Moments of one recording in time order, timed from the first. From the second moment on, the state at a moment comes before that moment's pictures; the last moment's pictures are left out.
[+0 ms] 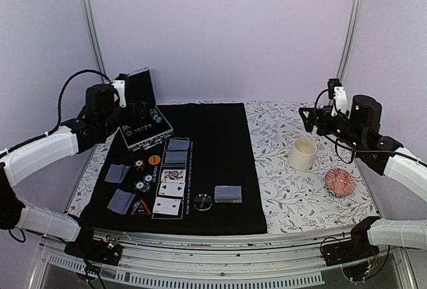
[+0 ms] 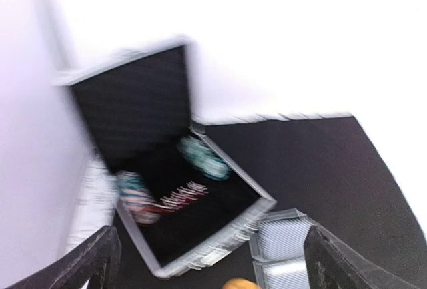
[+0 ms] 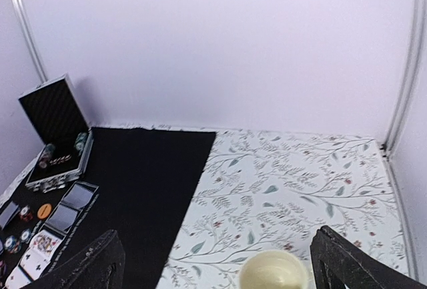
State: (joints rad) left arm -0.43 1.27 0.94 -0.03 -0.27 -0.11; right arm 0.45 0.98 0.77 0.00 0.08 0.16
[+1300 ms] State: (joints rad) left arm -0.09 1.56 0.21 1.39 -0.27 0.09; right arm -0.01 1.53 0.18 1.34 -0.10 -0.10
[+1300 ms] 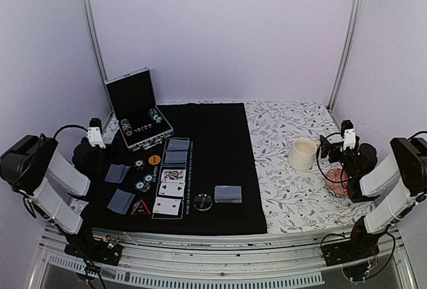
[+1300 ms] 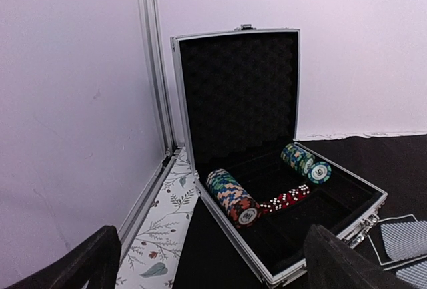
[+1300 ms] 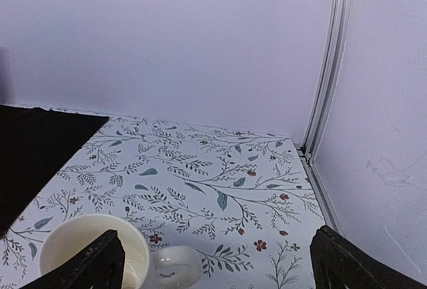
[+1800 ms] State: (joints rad) left arm -0.09 1.56 0.21 1.37 -0.25 0.09; right arm -0.06 1.53 0.24 1.29 -0.19 -0.03
